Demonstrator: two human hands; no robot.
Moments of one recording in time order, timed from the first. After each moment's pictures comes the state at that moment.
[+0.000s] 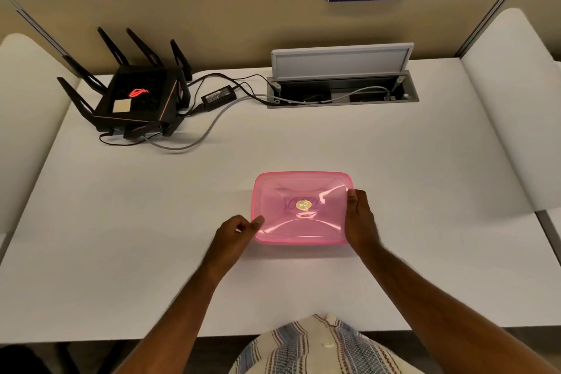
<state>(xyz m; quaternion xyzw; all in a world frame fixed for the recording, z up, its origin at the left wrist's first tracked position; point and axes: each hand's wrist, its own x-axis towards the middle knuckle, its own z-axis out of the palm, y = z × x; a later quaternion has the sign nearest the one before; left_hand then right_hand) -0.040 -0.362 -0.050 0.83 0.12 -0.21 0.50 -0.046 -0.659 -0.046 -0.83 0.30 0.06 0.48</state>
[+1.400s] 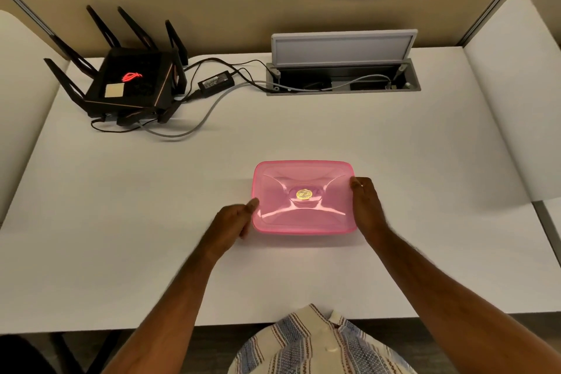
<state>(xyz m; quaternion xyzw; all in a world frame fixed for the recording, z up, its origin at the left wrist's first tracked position) -0.024 -0.353 -0.059 0.80 0.07 -0.26 0.53 -0.037 -0.675 -0.054 -0.79 0.31 0.04 0.54</state>
